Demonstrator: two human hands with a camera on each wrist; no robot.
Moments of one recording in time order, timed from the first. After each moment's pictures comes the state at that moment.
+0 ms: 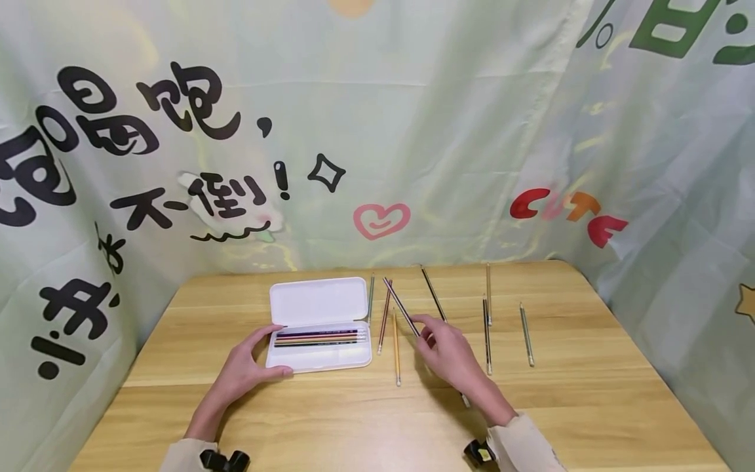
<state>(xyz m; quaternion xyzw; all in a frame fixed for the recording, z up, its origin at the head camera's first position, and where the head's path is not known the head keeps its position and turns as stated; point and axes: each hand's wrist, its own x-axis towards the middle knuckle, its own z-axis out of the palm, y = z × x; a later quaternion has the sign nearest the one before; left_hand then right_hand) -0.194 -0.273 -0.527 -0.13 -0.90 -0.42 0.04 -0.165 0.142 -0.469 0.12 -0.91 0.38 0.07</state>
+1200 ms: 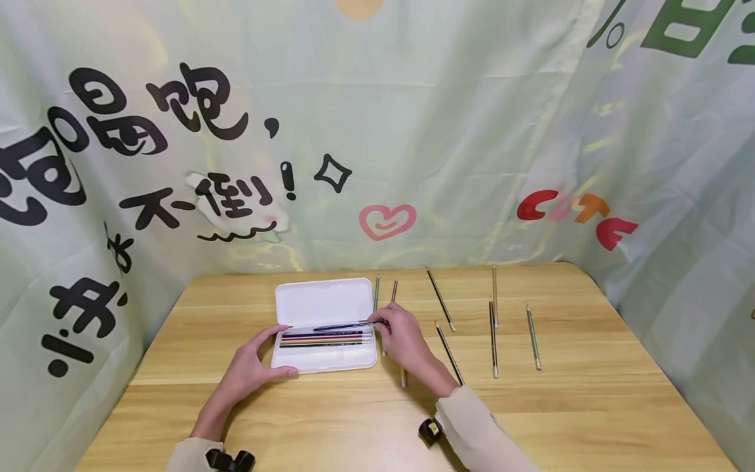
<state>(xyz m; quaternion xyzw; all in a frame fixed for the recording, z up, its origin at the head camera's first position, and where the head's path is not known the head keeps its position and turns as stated) -0.194 -0.273 -0.530 -0.14 -0.90 -0.42 0.05 -0.208 0.064 -0.480 0.19 -0.89 0.40 0.11</state>
